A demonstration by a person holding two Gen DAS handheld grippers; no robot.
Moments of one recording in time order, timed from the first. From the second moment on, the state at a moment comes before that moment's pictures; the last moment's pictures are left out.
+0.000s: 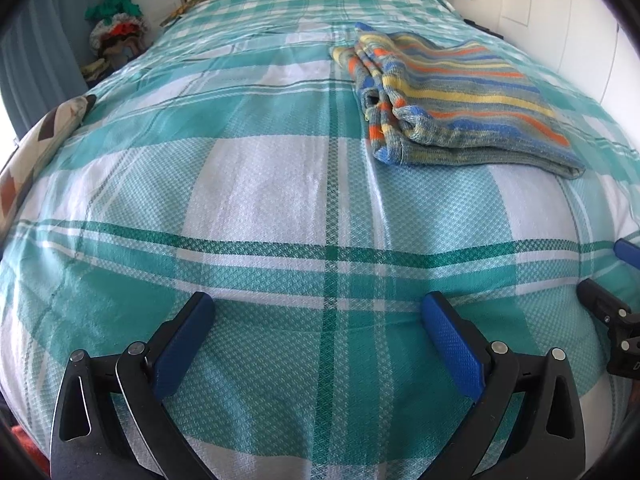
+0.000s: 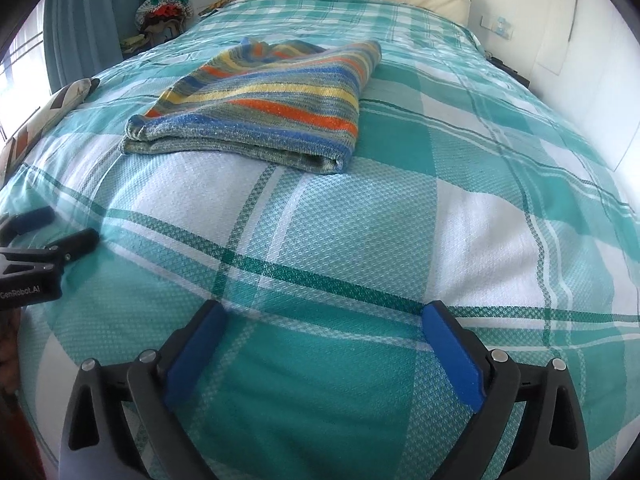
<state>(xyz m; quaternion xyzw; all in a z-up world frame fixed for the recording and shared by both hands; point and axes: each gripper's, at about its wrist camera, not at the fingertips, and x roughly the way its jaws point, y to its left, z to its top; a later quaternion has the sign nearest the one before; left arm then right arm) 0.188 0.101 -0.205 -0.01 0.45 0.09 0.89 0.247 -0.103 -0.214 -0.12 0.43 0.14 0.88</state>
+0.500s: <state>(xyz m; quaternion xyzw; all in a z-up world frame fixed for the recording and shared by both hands) 0.191 0.099 -0.207 -0.01 0.46 0.09 0.88 0.249 -0.098 -0.217 -0.14 0.44 0.12 0.88</state>
